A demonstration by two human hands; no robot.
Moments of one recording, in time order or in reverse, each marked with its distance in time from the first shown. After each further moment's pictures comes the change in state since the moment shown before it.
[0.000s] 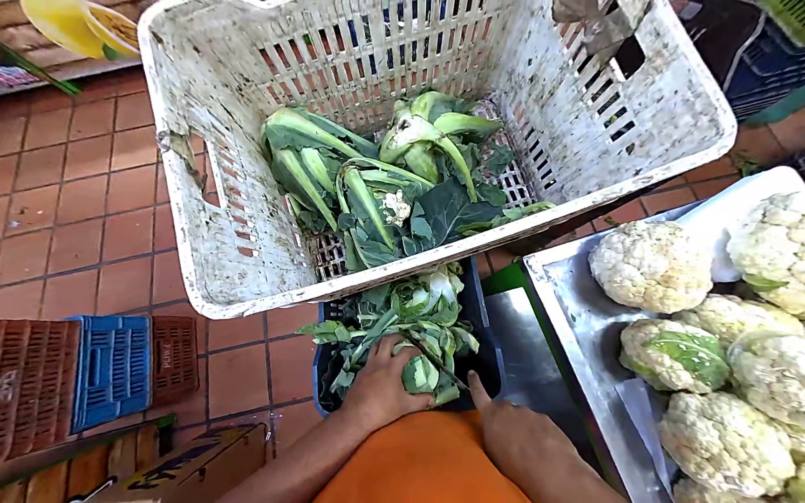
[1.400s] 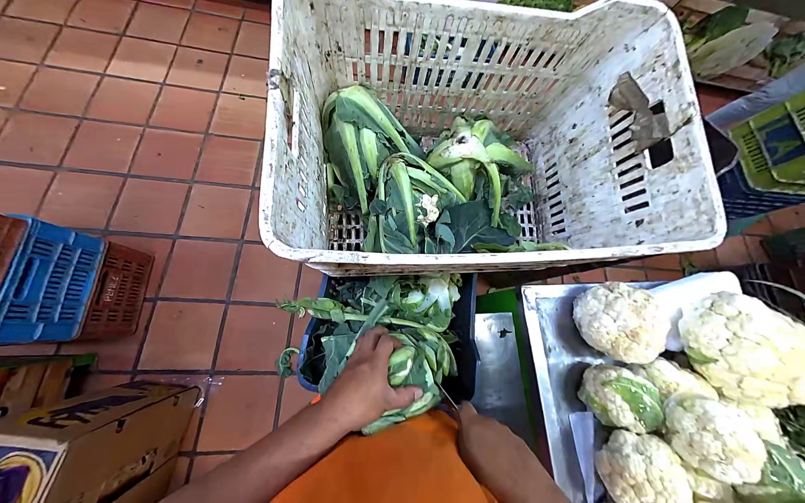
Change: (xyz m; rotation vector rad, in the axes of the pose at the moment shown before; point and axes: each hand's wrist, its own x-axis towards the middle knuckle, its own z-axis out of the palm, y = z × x) left_hand -0.045 0.013 -0.023 -0.358 0.062 -0.082; right_hand -0.019 -0.001 0.014 -0.010 0.055 -0.009
